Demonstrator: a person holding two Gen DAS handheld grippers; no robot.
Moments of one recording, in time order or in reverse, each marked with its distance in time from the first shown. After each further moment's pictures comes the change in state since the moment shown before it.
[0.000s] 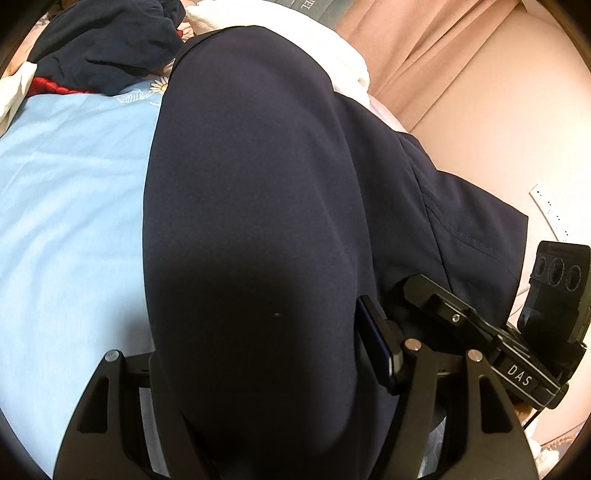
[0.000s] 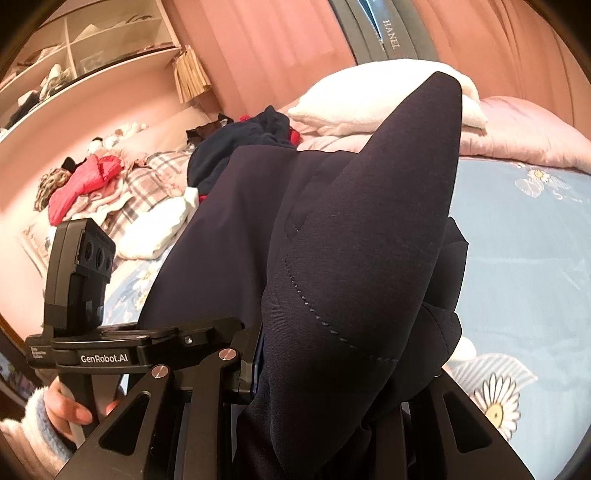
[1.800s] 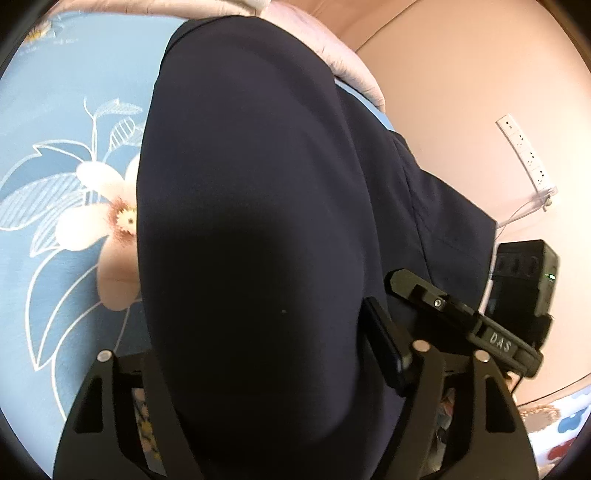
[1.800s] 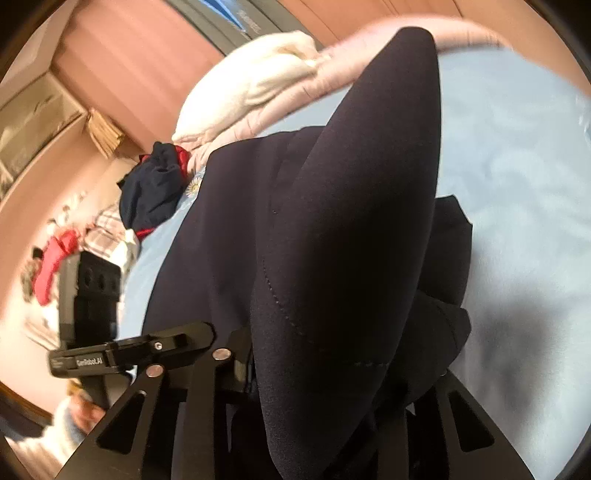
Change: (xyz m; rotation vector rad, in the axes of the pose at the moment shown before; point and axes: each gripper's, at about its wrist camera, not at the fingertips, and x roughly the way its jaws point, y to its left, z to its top) left arm 0.152 -0.144 -0.009 0.074 0.264 -0.198; right arm -0.084 -0.132 -0.056 0.360 0.054 -0.098
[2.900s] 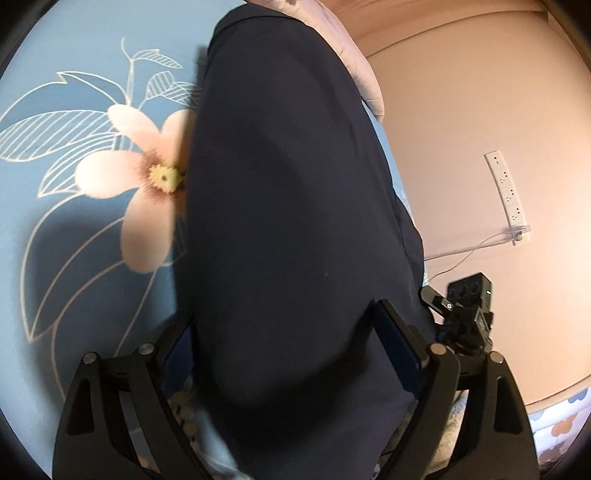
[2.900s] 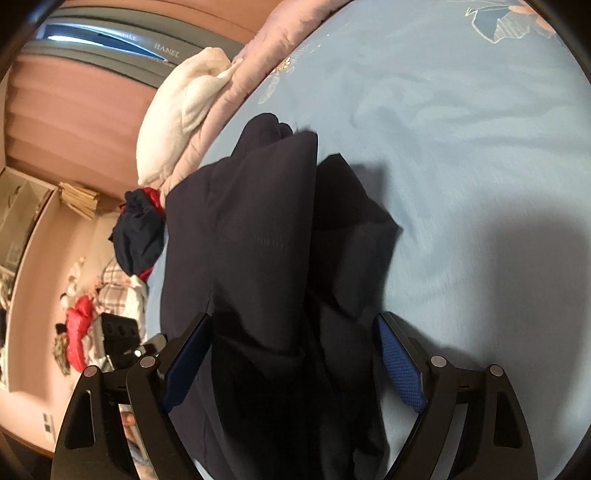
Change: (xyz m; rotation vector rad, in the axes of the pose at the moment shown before) left arm -0.009 0.056 0.012 -0.178 0.059 -0.180; right arm -0.012 -0.090 -0.005 0.380 0.108 0.116
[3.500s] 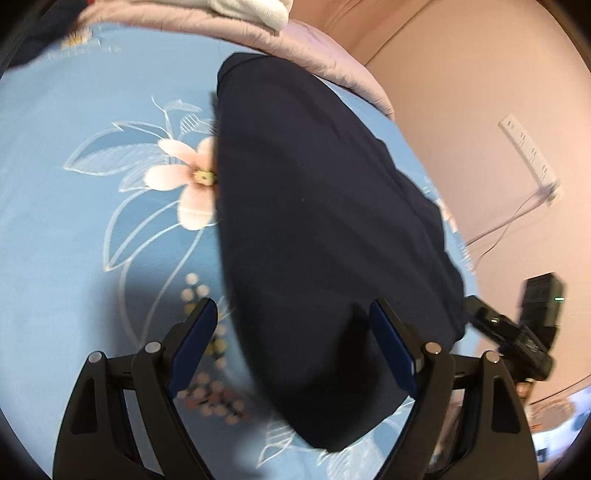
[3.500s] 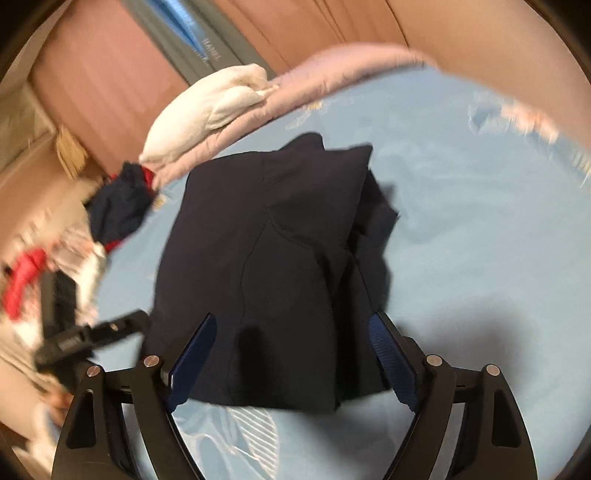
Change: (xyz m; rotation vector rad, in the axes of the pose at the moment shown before) left arm -0.031 -0.030 -0.043 0.162 -0.112 0.223; right arm -0.033 0.046 -0.056 -0.193 -0.187 -0.196
